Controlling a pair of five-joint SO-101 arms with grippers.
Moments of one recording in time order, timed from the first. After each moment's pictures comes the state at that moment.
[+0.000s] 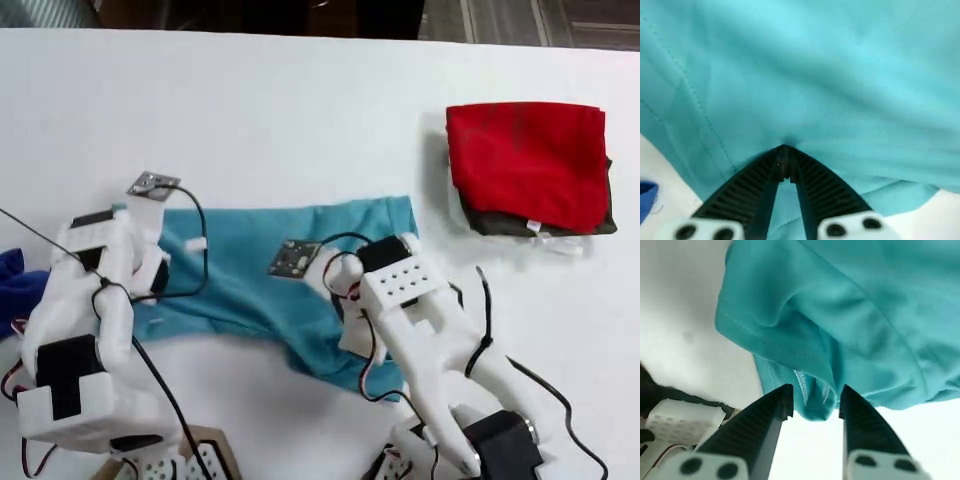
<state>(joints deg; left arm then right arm) -22.6 2.3 37.9 59.6 -26.7 -28.1 -19.1 42.8 82.2 43.1</state>
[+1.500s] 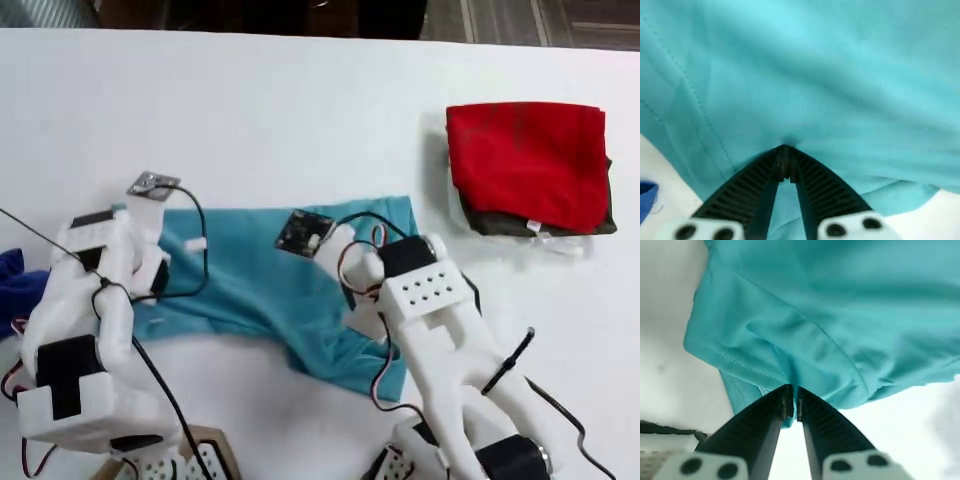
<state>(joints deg) -22.6 2.3 37.9 59.6 -26.7 -25.1 -25.4 41.4 77.5 43.1</state>
